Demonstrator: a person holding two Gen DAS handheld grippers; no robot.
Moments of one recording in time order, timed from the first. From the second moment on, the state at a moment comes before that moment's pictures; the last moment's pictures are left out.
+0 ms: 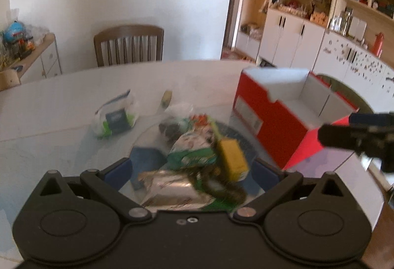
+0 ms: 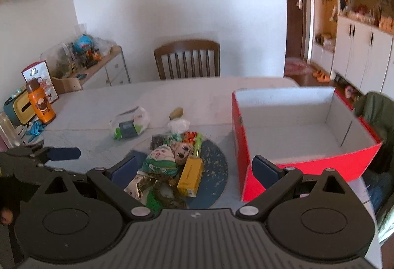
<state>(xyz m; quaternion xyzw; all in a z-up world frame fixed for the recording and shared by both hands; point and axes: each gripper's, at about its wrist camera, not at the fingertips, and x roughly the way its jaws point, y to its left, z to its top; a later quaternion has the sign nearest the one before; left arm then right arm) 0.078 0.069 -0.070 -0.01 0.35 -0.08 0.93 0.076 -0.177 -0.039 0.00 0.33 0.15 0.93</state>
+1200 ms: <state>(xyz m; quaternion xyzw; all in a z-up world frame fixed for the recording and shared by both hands) 0.145 0.101 -0.146 -0.09 0.47 -0.09 0.88 0.194 -0.114 -0.152 -0.01 0.48 0.10 0.87</state>
